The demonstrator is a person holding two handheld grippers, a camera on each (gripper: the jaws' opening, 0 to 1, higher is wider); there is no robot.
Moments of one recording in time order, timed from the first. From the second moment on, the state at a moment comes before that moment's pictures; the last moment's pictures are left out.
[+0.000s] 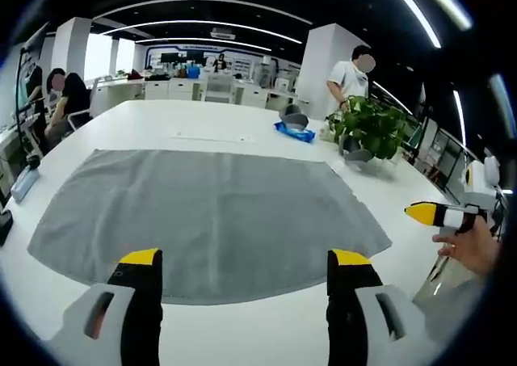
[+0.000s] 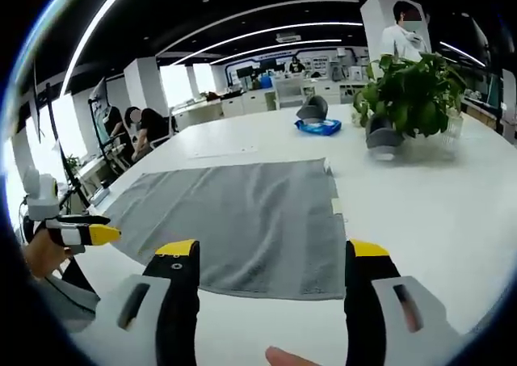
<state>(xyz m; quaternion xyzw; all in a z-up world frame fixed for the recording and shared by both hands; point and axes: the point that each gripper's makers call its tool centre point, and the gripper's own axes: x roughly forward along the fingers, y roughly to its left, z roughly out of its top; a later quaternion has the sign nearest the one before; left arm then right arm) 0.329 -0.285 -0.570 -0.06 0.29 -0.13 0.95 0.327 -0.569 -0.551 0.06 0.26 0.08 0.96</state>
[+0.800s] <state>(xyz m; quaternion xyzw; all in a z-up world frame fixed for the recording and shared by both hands) 0.324 -0.315 -0.570 -0.04 0.29 -0.19 0.94 0.318 -0.613 -0.609 0.10 0.38 0.02 0.92</state>
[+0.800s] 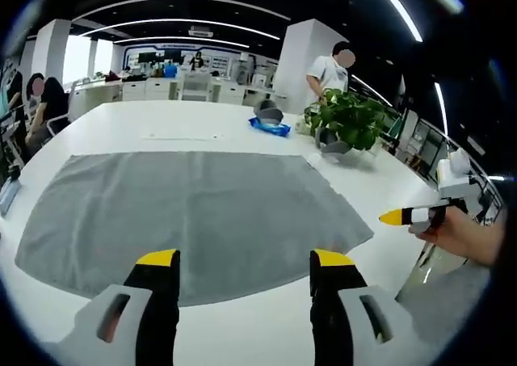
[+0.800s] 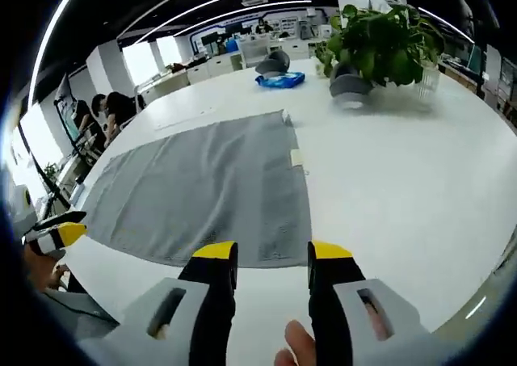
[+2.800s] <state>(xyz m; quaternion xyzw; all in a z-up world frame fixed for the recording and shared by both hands) 0.530 -0.534 -0.538 0.02 0.22 -0.38 0.90 0.328 -0.621 -0.663 -0.01 0.46 0.03 0.89</state>
